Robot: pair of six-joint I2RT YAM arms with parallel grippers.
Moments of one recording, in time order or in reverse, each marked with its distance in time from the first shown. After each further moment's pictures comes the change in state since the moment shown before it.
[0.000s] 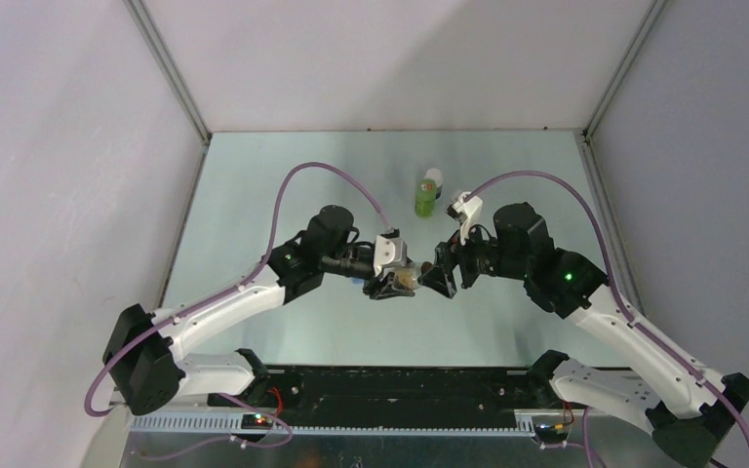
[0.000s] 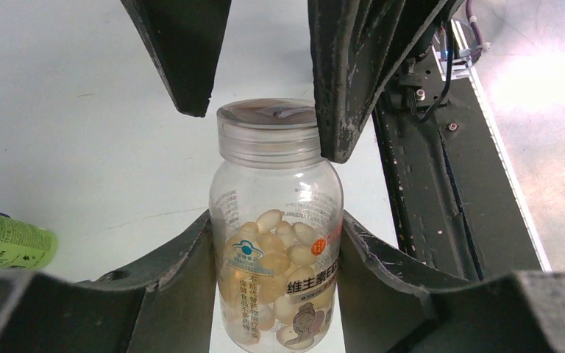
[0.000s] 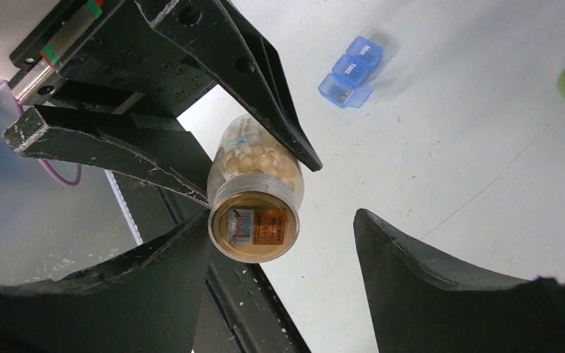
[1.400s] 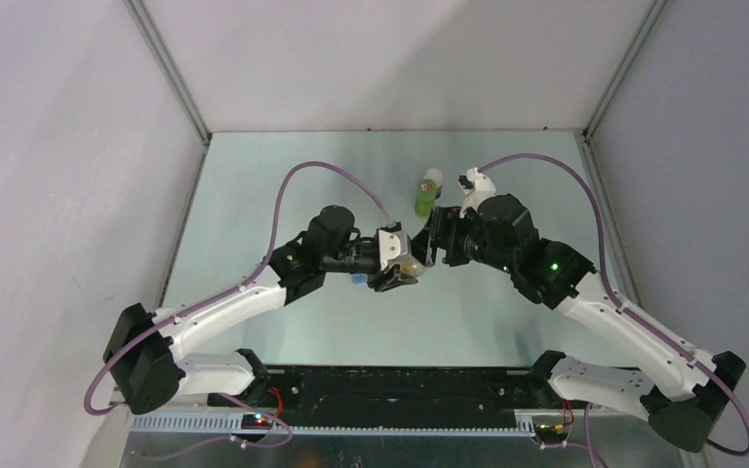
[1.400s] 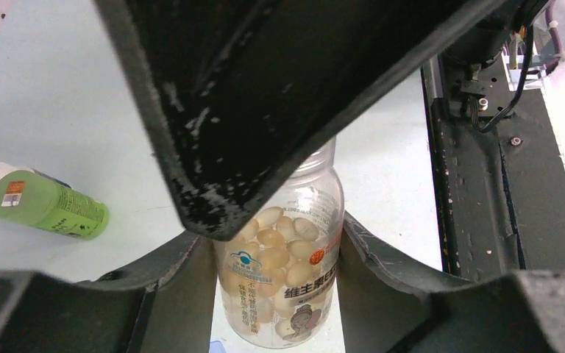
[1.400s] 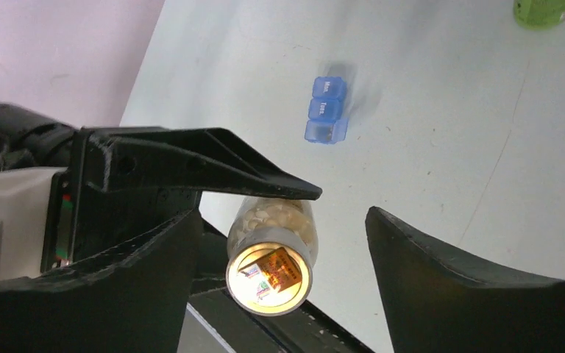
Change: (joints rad) left arm -0.008 0.003 0.003 0.047 -0.159 -0.017; right arm 0.064 0.099 0.077 0.048 0.337 0.500
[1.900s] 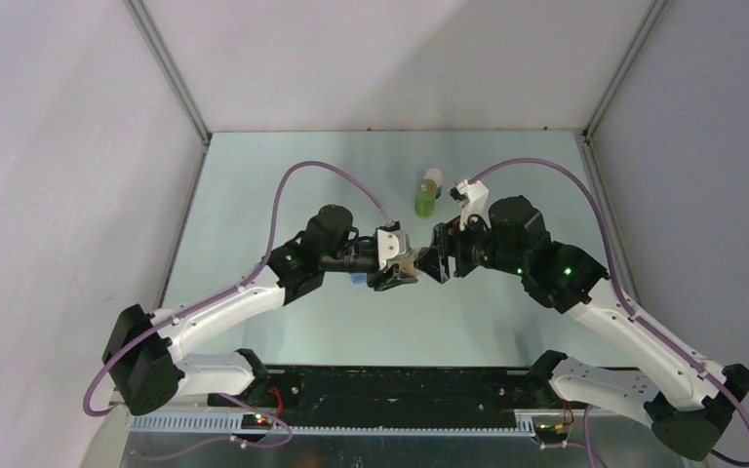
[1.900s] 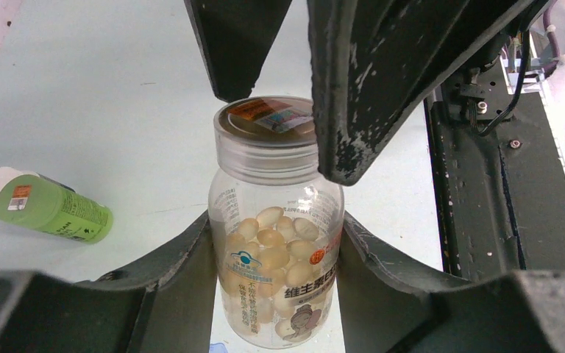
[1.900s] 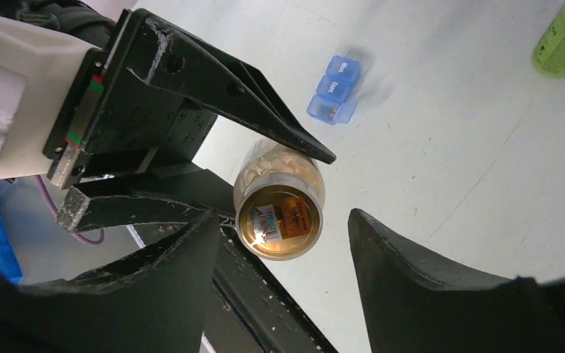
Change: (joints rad) left arm -0.003 -0.007 0.000 0.010 0.008 0.000; right arm -0.028 -0.059 0.008 -0.059 -0.182 -0.301
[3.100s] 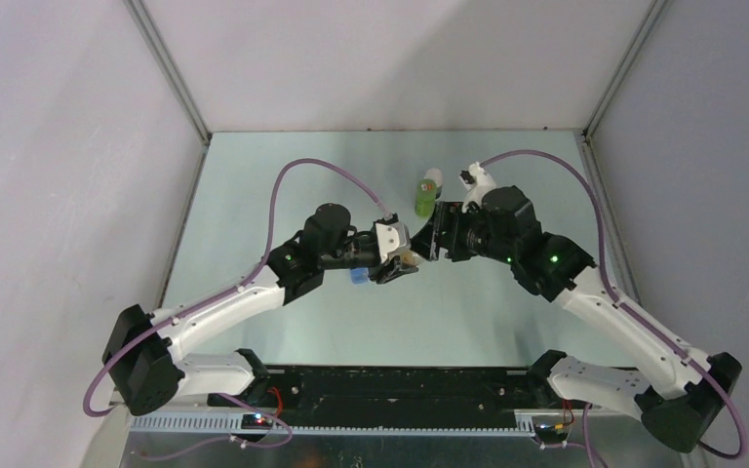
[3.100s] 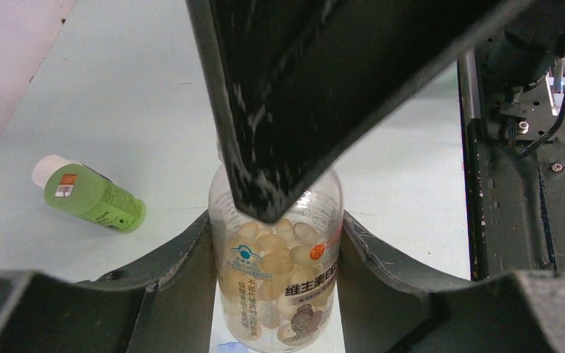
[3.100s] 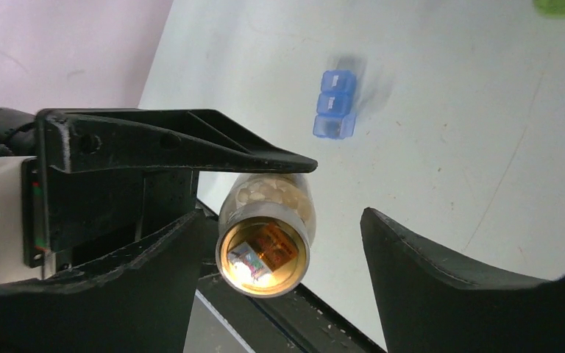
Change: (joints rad) left arm 0.003 0.000 0.000 0.053 -0.083 -0.026; right arm -0.053 0.056 0.000 0.053 0.074 0.287
